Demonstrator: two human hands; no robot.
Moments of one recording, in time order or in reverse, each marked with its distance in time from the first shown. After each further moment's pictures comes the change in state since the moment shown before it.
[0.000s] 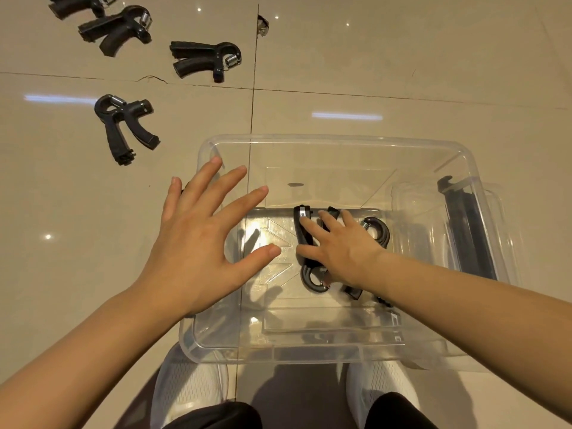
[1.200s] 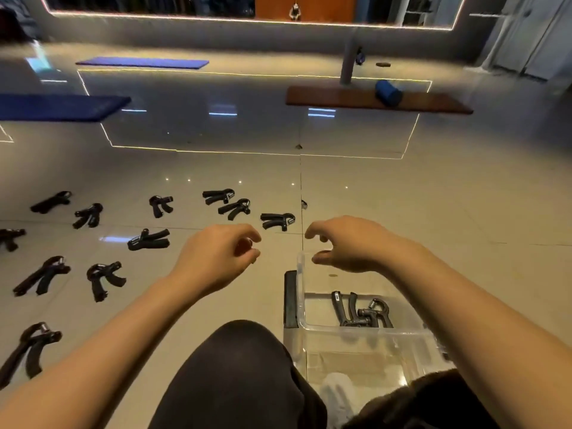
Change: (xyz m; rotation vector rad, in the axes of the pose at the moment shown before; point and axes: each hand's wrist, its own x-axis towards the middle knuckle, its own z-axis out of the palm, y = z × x) left_hand -0.123 0.056 -0.298 0.163 0.097 -0.085; right_hand -0.247 -0.119 -0.323 0.438 0.478 0.326
